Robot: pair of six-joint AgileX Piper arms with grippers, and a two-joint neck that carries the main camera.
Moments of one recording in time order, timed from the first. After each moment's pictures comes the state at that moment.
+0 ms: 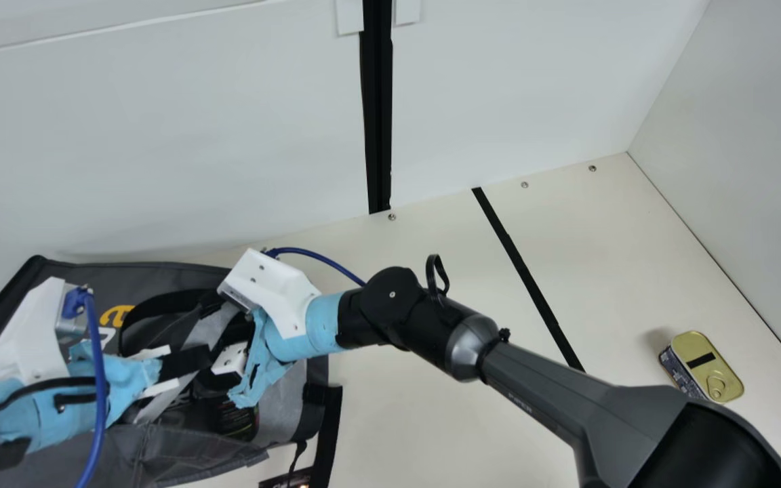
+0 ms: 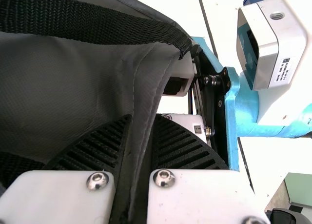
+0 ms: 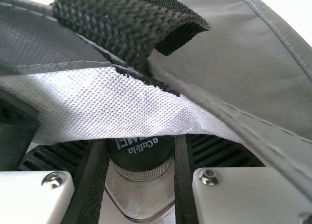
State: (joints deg) left arm -12.6 86.1 -71.2 -48.5 53.9 17.6; right arm 26.5 105.9 -77.7 73.7 36.3 -73.8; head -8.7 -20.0
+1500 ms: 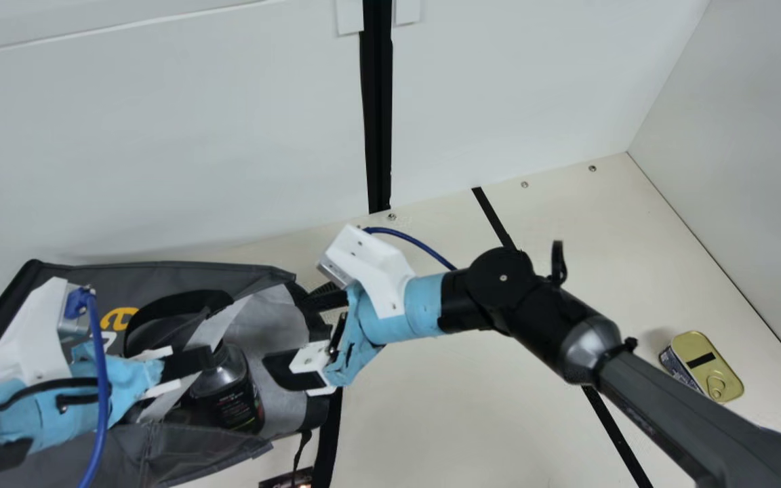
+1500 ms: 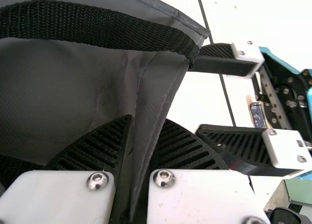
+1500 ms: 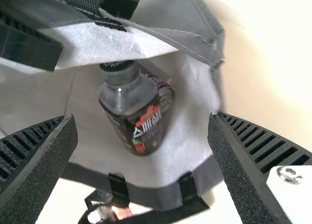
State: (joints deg) left arm -12.6 86.1 -71.2 -48.5 53.9 17.6; right arm 12.3 91.4 -66.6 66.9 46.4 -70.1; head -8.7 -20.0
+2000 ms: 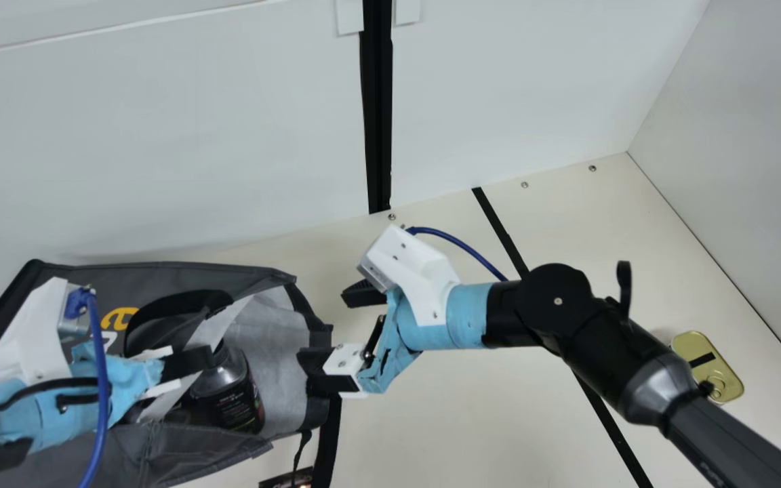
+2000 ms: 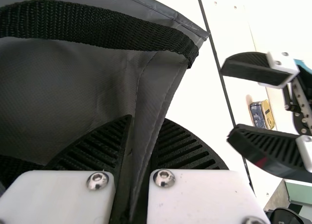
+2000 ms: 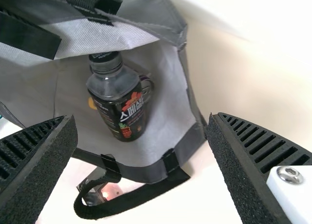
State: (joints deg) left arm -12.6 86.1 -71.2 -48.5 53.9 17.6; right arm 9.4 81.8 -61.1 61.2 43.6 -64.4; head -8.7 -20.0
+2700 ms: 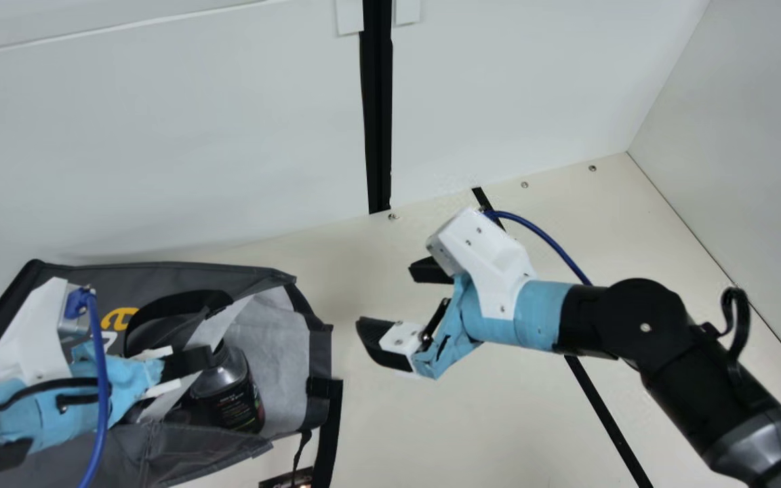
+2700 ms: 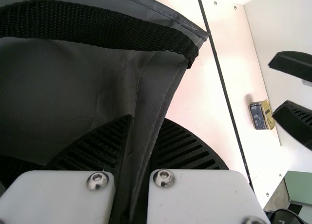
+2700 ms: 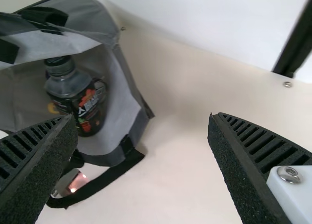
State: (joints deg) left arm -12.6 86.1 -71.2 -48.5 53.9 17.6; right arm 0.8 71.6 -59.3 50.5 43.1 -54.6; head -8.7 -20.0
